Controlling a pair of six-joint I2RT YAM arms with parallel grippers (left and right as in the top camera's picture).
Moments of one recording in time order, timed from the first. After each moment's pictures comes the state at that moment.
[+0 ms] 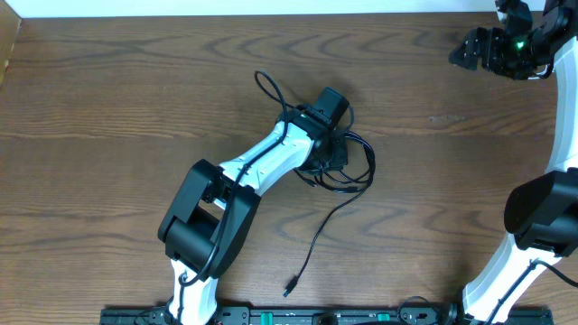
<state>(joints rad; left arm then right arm) -0.62 2.03 1.40 -0.67 0.21 -0.73 -0.21 2.05 2.16 -1.30 -0.47 -0.06</state>
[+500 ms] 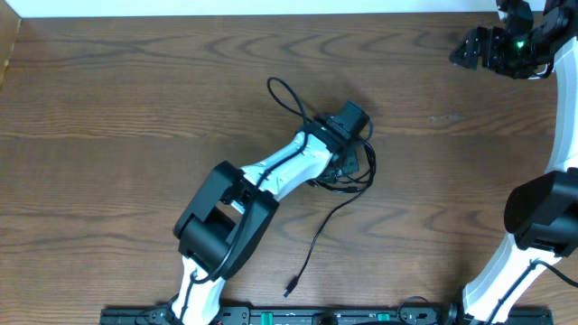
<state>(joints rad) -0.71 2.07 1.40 -0.61 0.06 -0.86 -0.21 2.05 2.16 -1.29 -0.46 -0.06</state>
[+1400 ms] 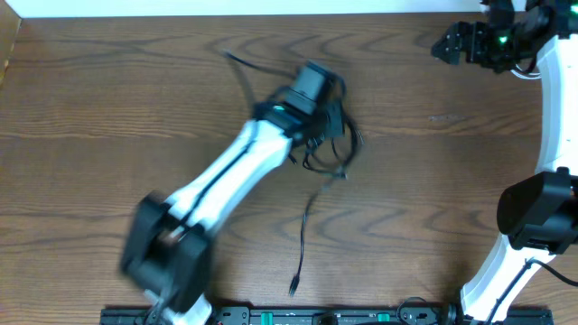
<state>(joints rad) -0.56 1.76 1.43 -0.53 0.17 -0.63 -0.13 2.05 2.16 -1.23 -0.48 -0.05</state>
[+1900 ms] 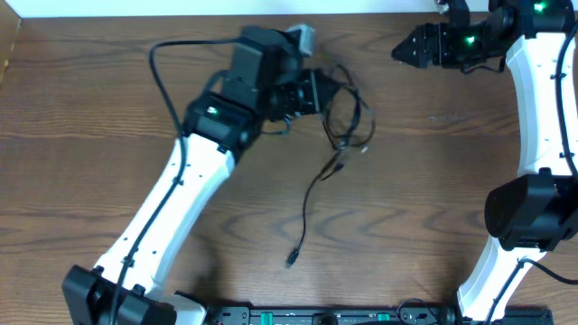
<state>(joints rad) -0.44 1.56 1.48 -0.53 0.50 -0.61 -0.03 2.05 2.16 -1.26 -0.71 -0.08</state>
